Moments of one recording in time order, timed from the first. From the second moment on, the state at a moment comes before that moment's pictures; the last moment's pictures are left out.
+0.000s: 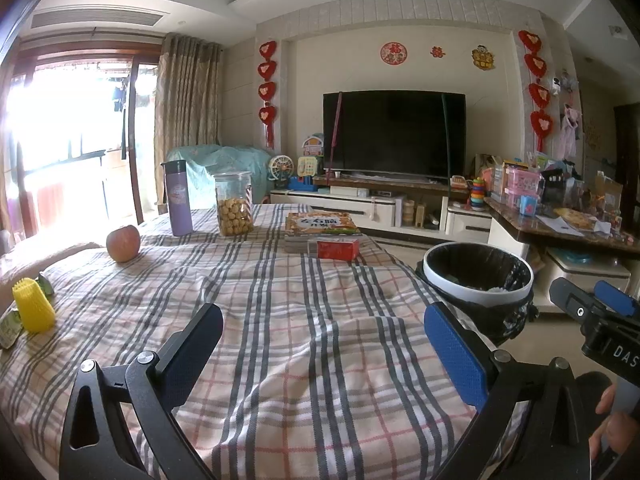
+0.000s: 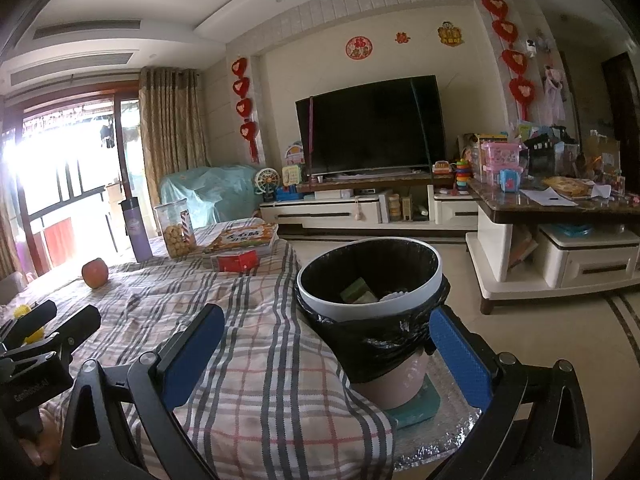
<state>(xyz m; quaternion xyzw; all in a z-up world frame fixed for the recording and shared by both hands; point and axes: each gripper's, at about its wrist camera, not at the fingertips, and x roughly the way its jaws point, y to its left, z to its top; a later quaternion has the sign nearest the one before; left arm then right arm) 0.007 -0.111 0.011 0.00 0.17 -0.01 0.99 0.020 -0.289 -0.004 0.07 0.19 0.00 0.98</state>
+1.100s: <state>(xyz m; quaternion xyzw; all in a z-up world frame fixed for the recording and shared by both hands) 0.008 -0.110 0.011 0.01 0.17 -0.02 0.98 0.020 -0.287 -0.002 0.07 0.19 0.01 0.98</state>
